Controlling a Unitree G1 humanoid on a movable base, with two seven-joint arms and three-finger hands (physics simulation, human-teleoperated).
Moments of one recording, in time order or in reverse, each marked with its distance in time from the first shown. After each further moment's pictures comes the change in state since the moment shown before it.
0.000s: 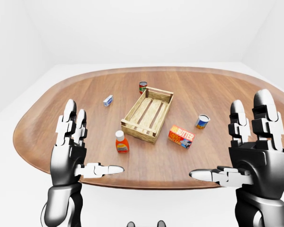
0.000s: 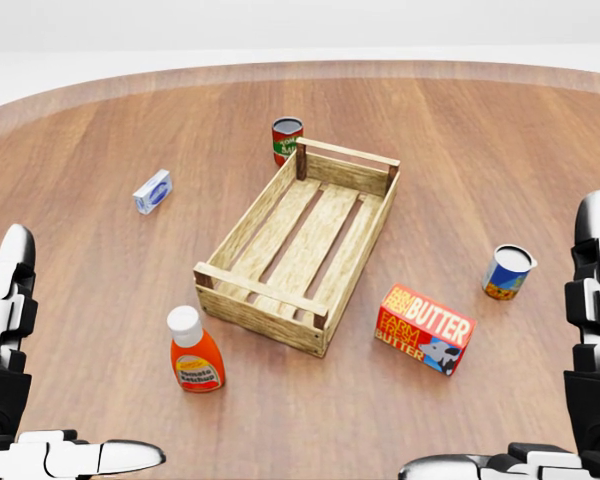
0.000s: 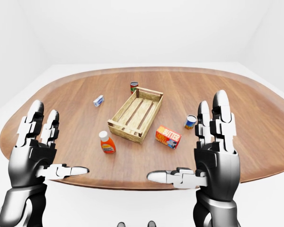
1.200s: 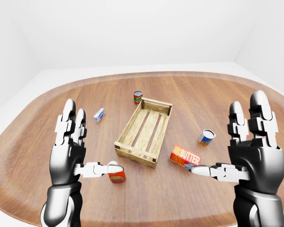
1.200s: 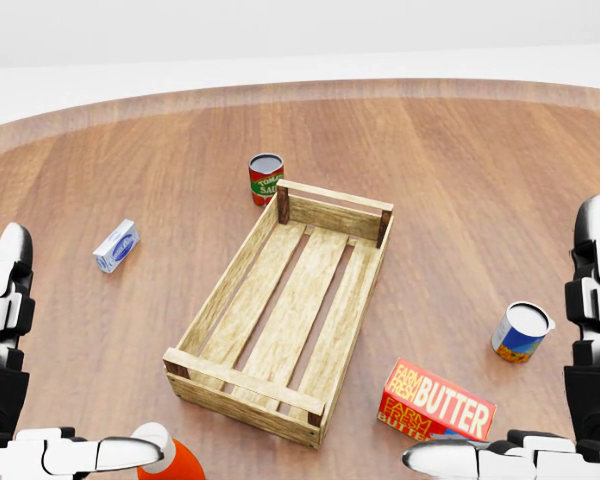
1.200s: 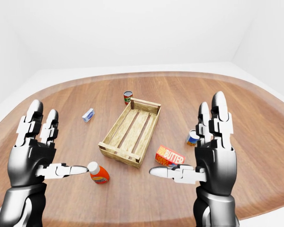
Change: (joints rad) left arm -0.007 0.001 0.008 0.004 -0.003 0.000 -0.001; right arm -0.023 -0.006 -0.024 0.050 -0.014 0.000 -0.004
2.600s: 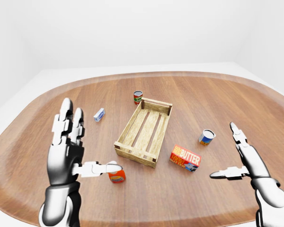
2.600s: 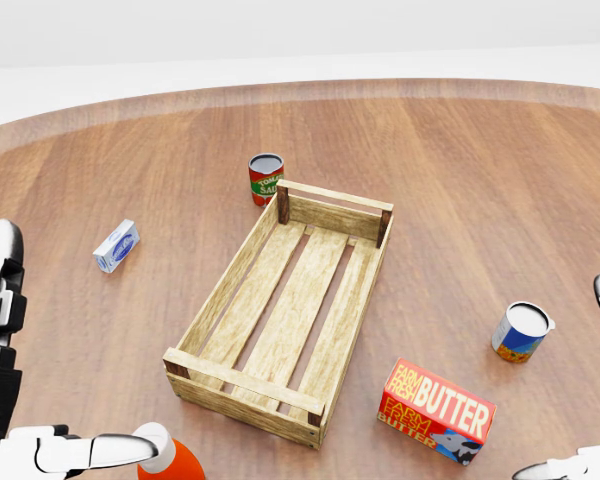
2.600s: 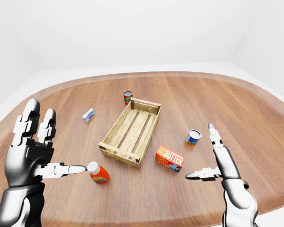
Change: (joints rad) left arm -0.008 0.001 0.015 -0.003 -0.006 0.000 0.004; right arm -0.128 -0.204 -0.399 0.596 -0.390 0.000 0.368
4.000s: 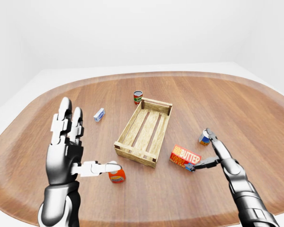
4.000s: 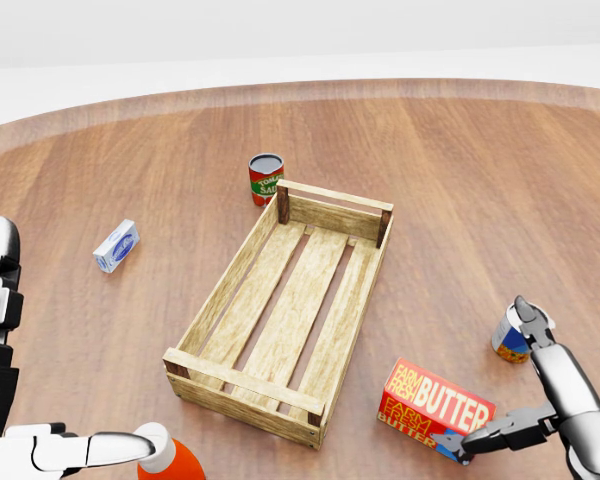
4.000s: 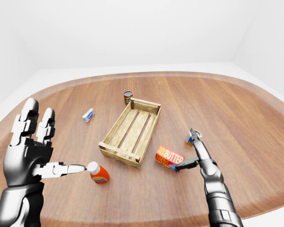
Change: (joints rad) left arm -0.007 0.001 0.009 -0.001 -0.005 0.000 -0.002; right arm -0.396 -0.194 0.279 0.926 0.049 -0.164 -0.239
